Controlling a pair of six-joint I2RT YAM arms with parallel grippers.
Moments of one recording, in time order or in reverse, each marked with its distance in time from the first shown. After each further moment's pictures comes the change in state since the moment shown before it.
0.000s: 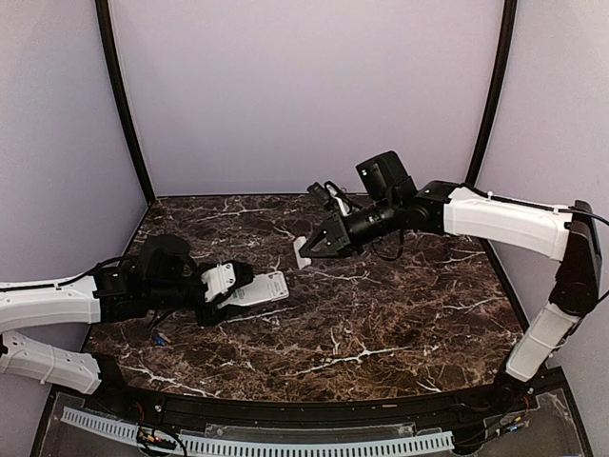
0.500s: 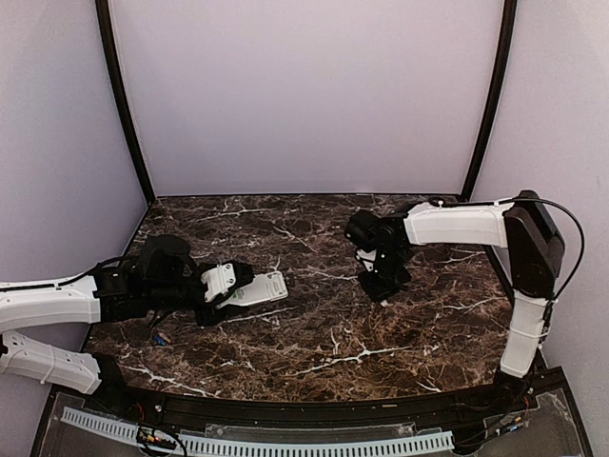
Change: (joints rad) left arm 0.000 0.003 0.000 -0.011 -0.017 0.000; right arm -0.047 0.228 0.014 -0.631 0.893 -0.191
